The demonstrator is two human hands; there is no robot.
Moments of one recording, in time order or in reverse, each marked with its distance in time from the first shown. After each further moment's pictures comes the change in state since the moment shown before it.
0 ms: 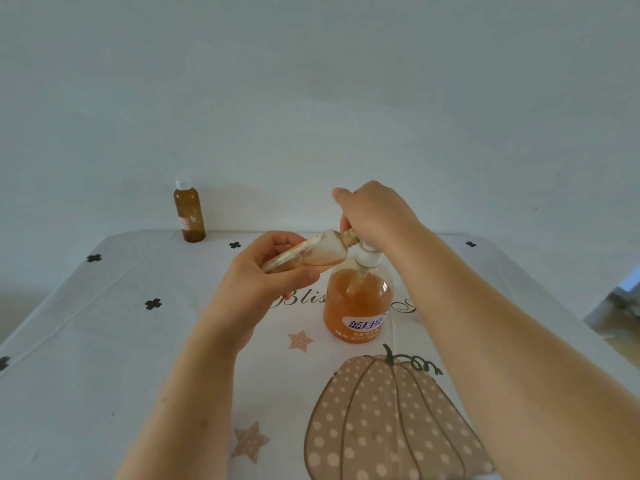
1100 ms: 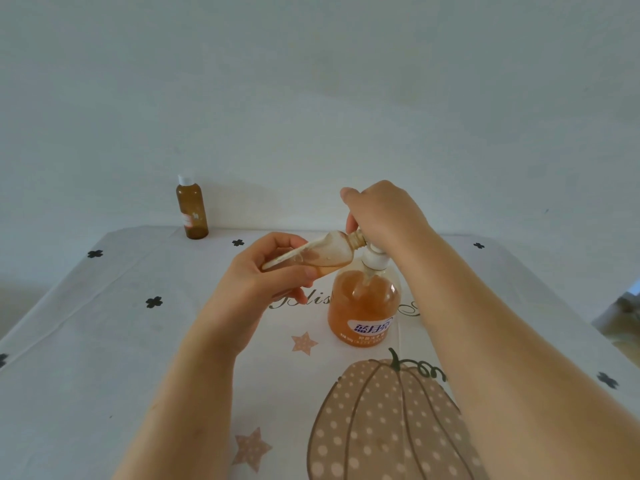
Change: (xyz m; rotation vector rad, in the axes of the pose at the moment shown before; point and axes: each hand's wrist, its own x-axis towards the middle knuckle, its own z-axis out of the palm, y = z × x) left_hand 0.002 -0.004 -0.008 -0.087 -0.046 -0.031; right_hand 0.002 0.005 0.004 0.020 0.033 -0.013
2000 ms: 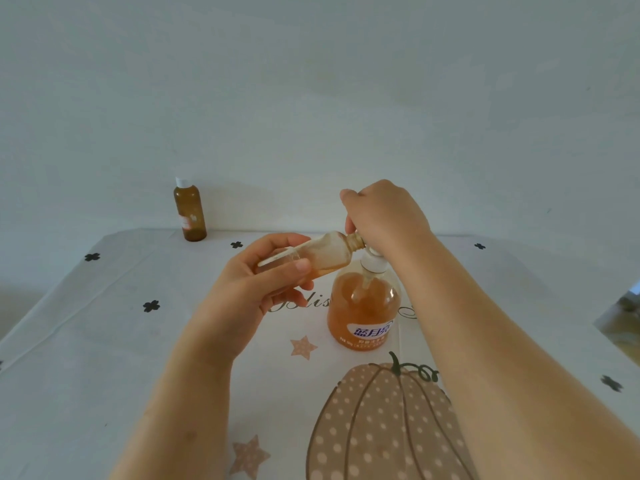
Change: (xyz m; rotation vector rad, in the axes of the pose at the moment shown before) left_hand 0.000 0.001 -0.001 -0.136 -0.020 -0.006; right_hand -0.002 -0.001 0.000 -0.003 0.058 -0.018
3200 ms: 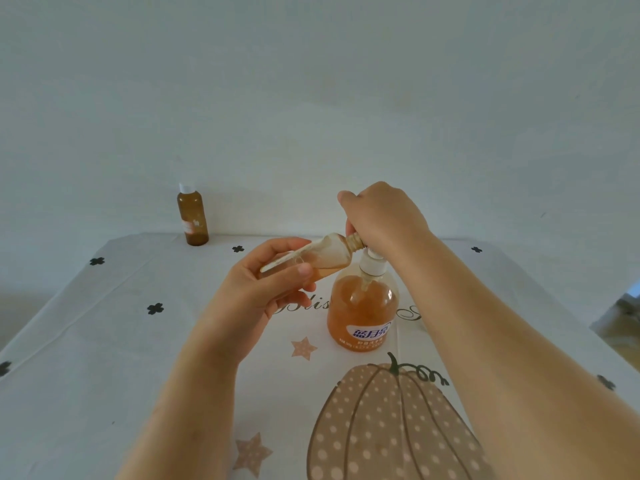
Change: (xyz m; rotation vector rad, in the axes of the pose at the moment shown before) left_hand -0.005 0.000 0.005 -0.010 0.017 0.013; right_hand 0.000 -0.003 -0.005 -0.048 -0.008 -0.009
